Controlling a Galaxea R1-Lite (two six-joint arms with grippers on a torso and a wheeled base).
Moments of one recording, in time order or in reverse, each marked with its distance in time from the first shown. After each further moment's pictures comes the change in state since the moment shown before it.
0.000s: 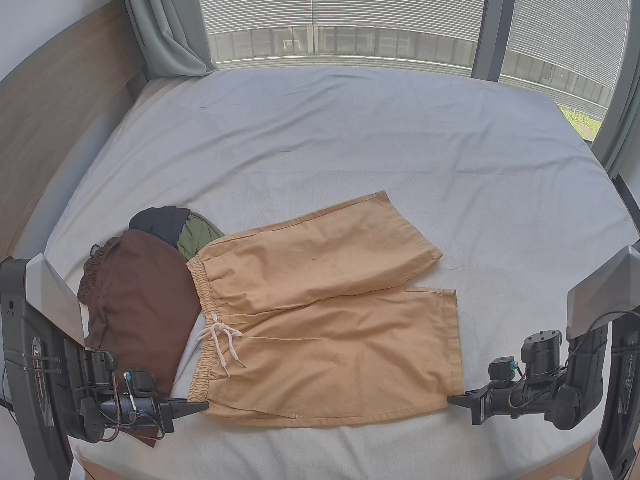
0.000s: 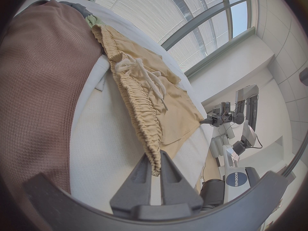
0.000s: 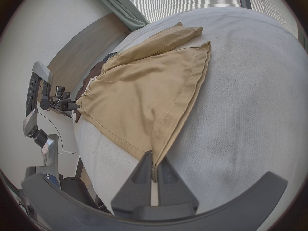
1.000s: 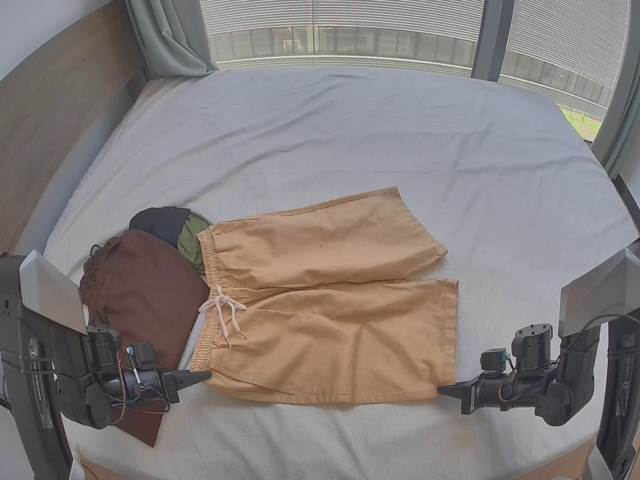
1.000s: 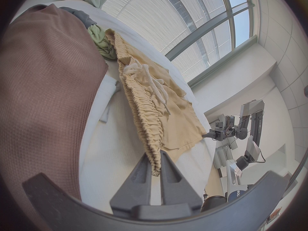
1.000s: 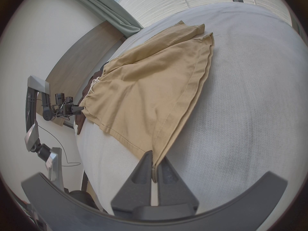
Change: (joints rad) left arm -0.038 -0.048 -0.151 0.000 0.059 -0.204; right arm 0.034 0.013 -0.087 0.011 -0.002 0.138
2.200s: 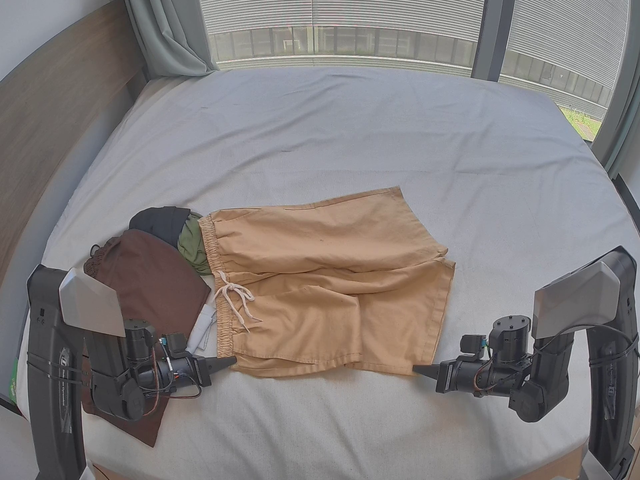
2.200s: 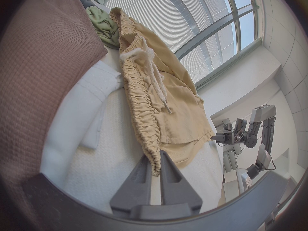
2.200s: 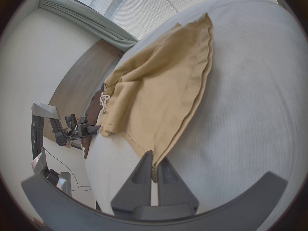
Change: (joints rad) left arm -0.120 0.159 -0.260 0.000 0.139 -0.141; right arm 0.063 0.106 -0.185 -0.097 -0.002 0.248
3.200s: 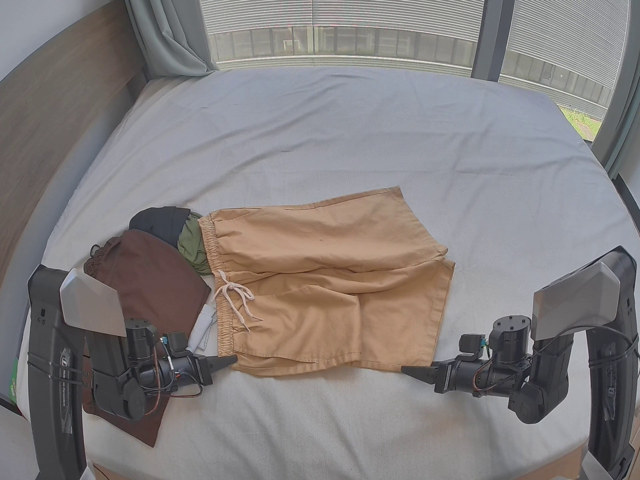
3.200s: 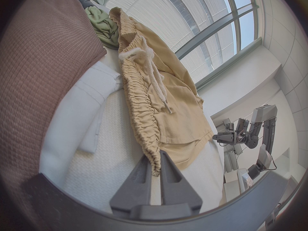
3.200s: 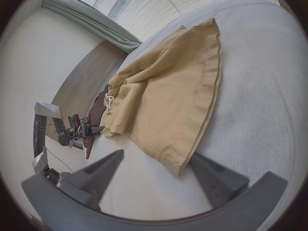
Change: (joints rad) left arm -0.006 0.001 -0.011 0.000 0.010 -0.004; right arm 0.012 -0.004 0.010 -0.030 0.005 0.000
